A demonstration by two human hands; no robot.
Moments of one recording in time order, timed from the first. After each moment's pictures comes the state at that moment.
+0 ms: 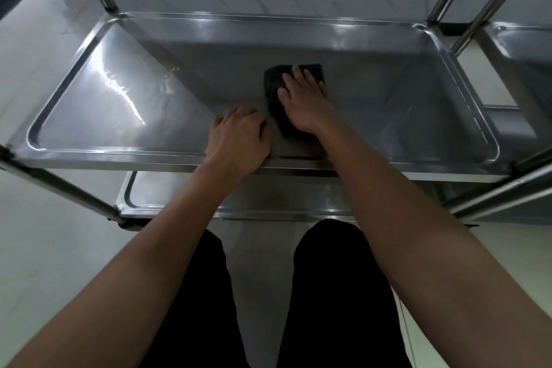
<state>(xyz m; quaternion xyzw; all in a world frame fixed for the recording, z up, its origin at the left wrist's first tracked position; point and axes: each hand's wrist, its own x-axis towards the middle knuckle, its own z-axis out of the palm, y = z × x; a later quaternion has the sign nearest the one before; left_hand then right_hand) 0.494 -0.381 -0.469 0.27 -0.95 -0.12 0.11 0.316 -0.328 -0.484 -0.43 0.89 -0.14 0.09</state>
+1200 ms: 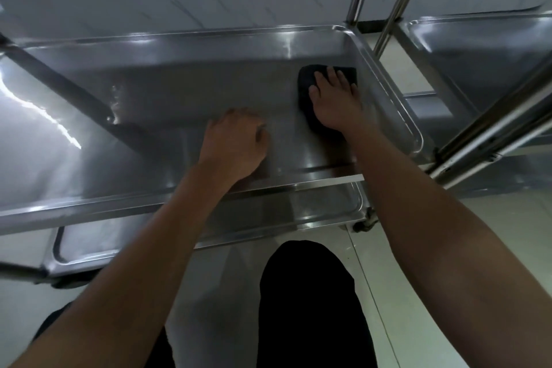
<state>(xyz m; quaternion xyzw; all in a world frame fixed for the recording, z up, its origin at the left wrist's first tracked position) 0.394 -0.321 -0.463 0.17 -0.97 -0.13 0.11 0.187 -0.190 -0.486 -0.27 0.95 -0.13 0.05</state>
